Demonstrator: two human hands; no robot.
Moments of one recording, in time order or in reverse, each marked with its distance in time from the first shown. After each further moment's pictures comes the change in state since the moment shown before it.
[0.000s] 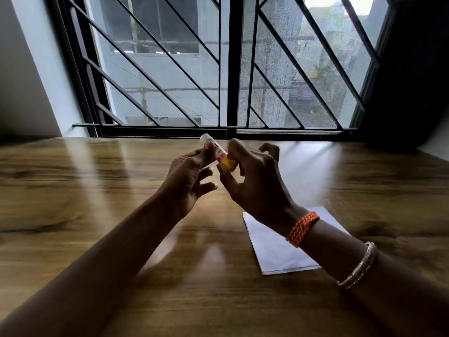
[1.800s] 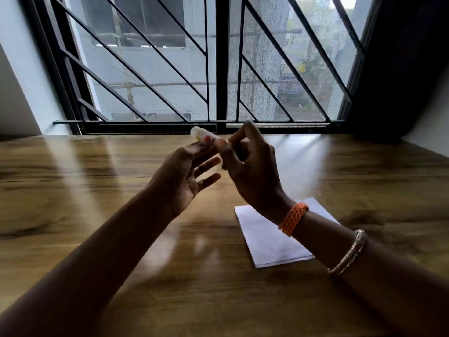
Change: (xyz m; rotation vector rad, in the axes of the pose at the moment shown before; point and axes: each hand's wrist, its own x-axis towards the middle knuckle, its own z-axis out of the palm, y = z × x) left_hand -0.009 0.006 0.005 -0.032 -0.167 -0.032; right_hand 0.005 0.007 0.004 0.452 0.111 0.280
